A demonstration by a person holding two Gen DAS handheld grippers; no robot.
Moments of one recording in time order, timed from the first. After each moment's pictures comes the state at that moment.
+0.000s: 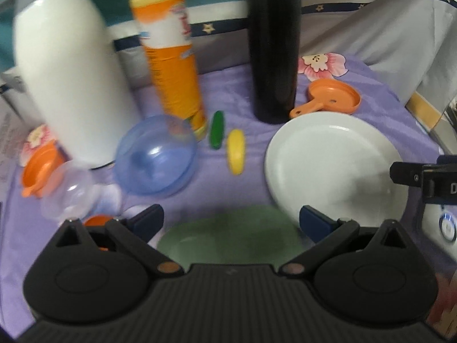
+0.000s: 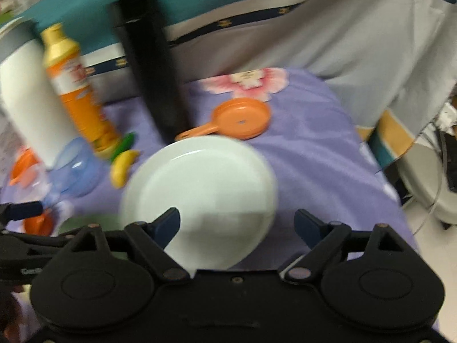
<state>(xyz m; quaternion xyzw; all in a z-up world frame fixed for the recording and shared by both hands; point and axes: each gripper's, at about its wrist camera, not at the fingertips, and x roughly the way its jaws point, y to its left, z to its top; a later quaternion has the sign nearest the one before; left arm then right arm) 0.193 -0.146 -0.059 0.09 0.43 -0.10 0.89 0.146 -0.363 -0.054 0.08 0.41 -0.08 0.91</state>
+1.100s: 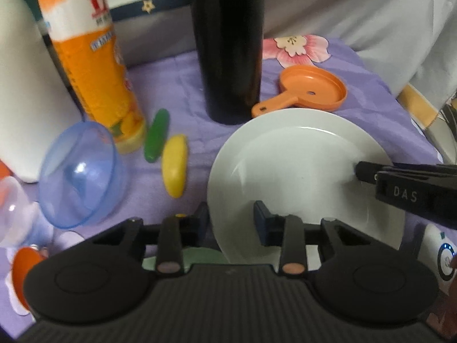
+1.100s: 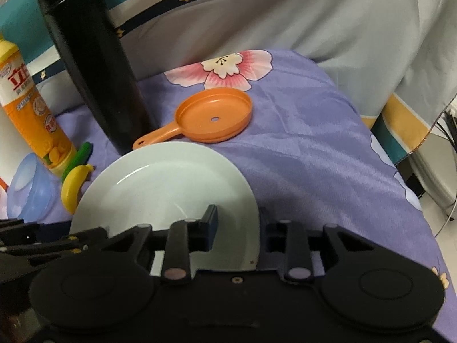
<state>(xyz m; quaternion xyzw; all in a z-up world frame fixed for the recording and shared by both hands) 0.235 -0.195 -0.094 0.09 0.46 -0.14 0.87 0.189 -0.378 -0.100 0.11 0.41 -0.10 0.90</state>
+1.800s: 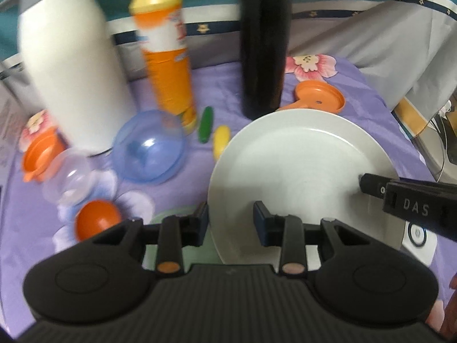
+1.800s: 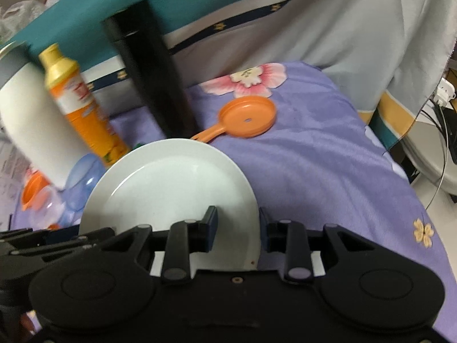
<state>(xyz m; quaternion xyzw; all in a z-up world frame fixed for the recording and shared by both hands) 0.168 -0.142 -0.028 0.07 0.46 -0.10 0.88 0.120 -0.330 -0.036 0.14 0.41 -0.07 0.90</state>
